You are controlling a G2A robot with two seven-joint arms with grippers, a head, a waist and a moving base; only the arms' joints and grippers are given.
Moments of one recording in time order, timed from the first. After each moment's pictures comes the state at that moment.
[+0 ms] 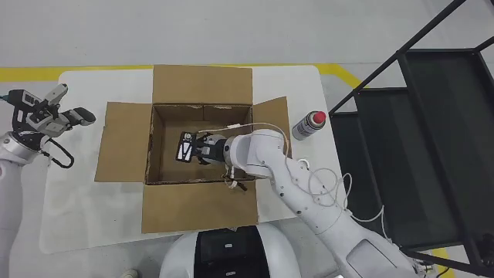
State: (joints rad) left arm 1.09 -0.90 -1.60 -1.07 -0.60 -0.19 -1.12; right arm -1.11 -1.47 0.95 -1.59 -1.50 -0.67 0.60
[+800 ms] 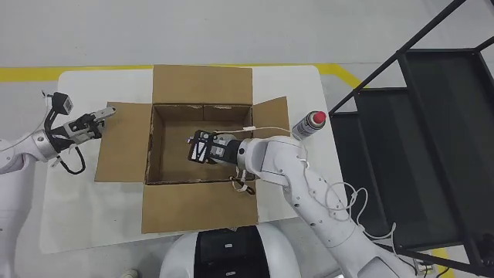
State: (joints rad) left arm 0.94 -0.91 -1.43 -0.92 -0.33 -0.31 -1.26; right arm -1.20 -1.44 1.02 -1.70 -1.52 -0.66 0.51
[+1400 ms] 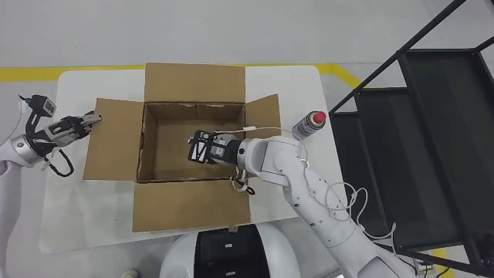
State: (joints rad) left arm 0.96 -0.89 -1.51 -0.85 -0.45 -0.38 -1.31; right arm -1.20 -1.44 1.02 -1.70 -1.52 -0.66 0.51
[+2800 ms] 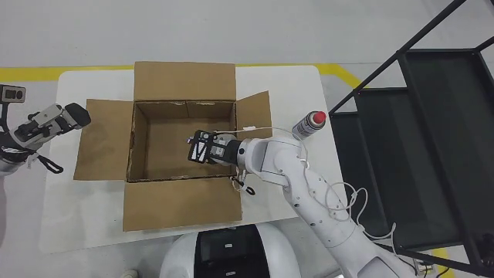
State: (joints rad) left arm 1.23 -0.85 -1.69 -1.32 -0.70 -0.51 -1.28; right arm -1.20 -1.44 1.02 -1.70 -1.52 -0.66 0.51
